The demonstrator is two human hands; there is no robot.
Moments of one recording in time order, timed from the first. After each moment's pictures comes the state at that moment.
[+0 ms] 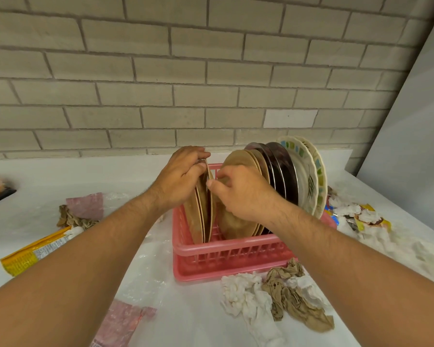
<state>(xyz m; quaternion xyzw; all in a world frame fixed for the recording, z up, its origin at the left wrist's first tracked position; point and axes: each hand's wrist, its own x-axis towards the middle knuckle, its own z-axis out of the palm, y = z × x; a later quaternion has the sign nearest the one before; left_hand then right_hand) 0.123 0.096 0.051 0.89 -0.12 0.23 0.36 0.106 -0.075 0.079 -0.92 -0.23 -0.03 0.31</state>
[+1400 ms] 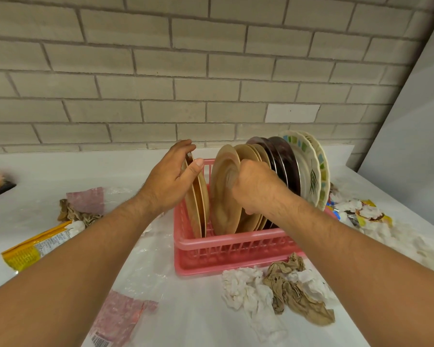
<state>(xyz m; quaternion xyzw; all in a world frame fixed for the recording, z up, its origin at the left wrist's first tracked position) 0.105 0.104 0.039 0.90 -0.07 0.27 0.32 0.103 -0.078 0.093 -0.98 -0.11 0.02 0.19</state>
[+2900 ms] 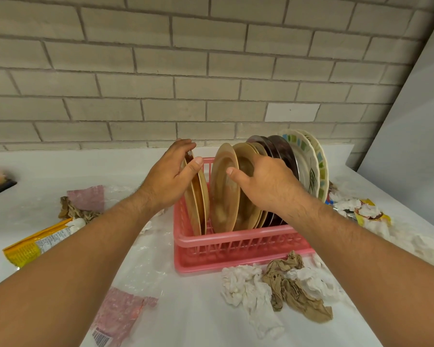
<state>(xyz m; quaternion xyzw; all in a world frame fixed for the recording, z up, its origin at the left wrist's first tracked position) 0.104 0.106 0.039 0.90 -0.08 0.26 0.33 0.109 -0.104 0.082 -0.96 -0.14 -0.09 0.23</state>
